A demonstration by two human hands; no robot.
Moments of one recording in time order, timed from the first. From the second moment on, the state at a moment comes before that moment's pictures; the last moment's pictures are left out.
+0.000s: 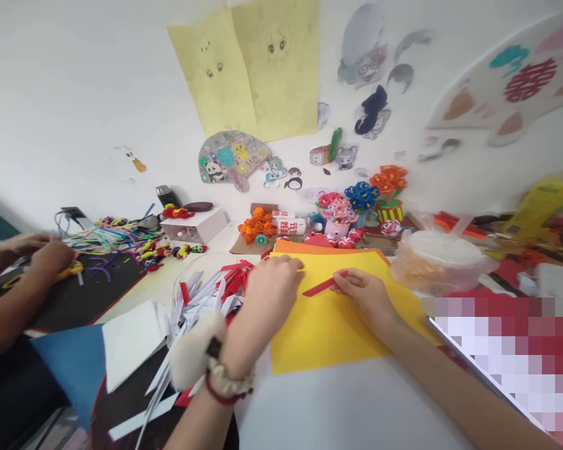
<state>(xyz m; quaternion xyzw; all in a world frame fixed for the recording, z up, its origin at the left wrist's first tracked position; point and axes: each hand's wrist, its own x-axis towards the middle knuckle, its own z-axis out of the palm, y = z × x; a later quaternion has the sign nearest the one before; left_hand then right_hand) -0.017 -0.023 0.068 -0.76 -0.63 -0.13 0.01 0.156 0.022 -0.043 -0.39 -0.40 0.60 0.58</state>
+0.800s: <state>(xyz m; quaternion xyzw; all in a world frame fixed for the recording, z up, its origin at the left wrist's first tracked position) -0.093 -0.078 0.051 -0.61 -0.77 0.08 0.15 0.155 0.018 -0.041 -0.40 -0.44 0.58 0.56</state>
